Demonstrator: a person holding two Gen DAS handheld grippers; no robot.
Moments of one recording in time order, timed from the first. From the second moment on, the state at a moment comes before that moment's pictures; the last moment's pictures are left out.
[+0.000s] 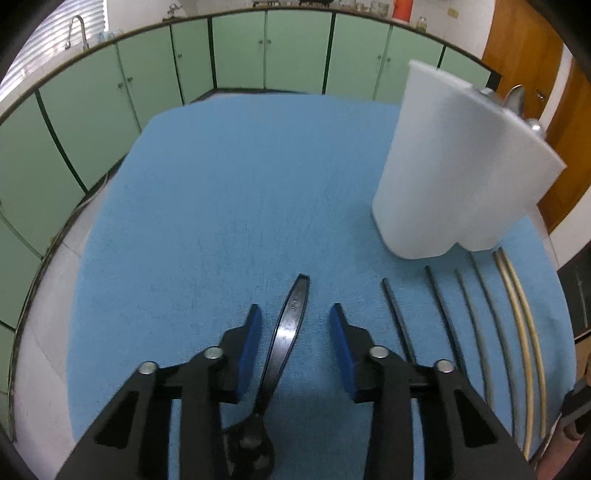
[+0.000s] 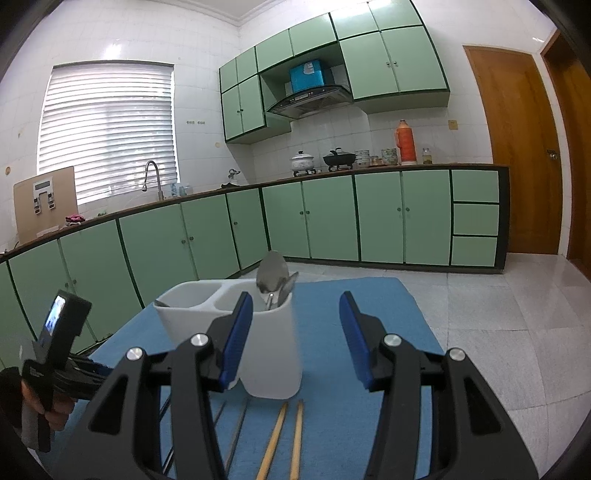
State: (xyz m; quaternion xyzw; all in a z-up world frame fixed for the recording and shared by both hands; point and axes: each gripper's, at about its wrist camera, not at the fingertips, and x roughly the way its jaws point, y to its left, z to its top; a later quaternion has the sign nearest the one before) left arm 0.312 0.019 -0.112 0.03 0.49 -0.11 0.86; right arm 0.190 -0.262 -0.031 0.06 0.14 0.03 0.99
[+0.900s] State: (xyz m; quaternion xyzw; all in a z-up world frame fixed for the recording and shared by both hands) left arm 0.261 0.051 0.037 -0.11 0.18 -0.13 0.97; right arm 0.188 -0.254 -0.033 0.06 0.14 0.04 0.99
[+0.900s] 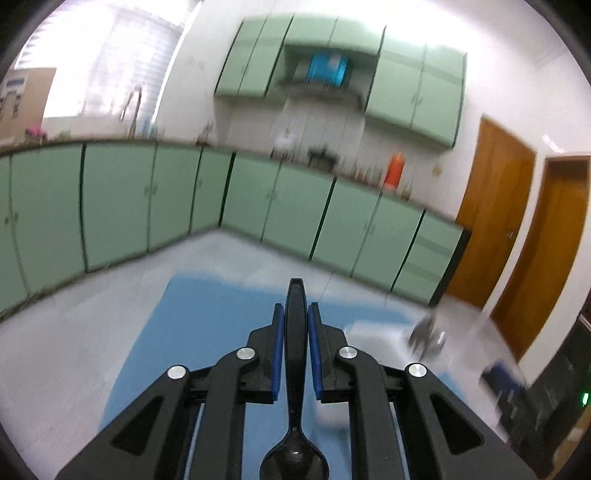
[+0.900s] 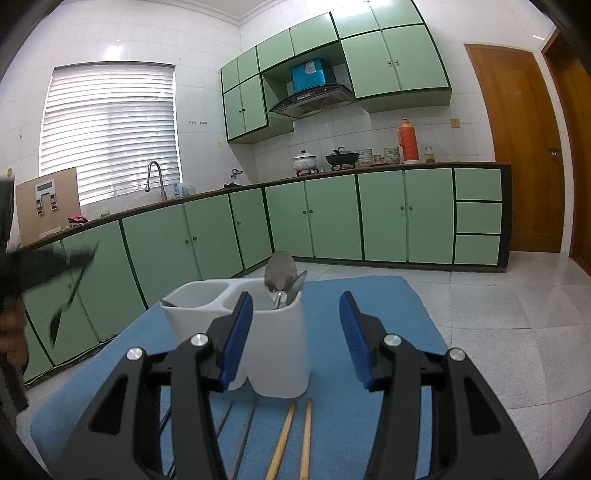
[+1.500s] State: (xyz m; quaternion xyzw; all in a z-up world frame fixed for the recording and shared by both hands) left arm 0.357 -0.032 0.012 -0.10 0.11 -0.21 0.97; right arm 0.212 -0.274 -0.047 0.08 0.15 0.03 0.99
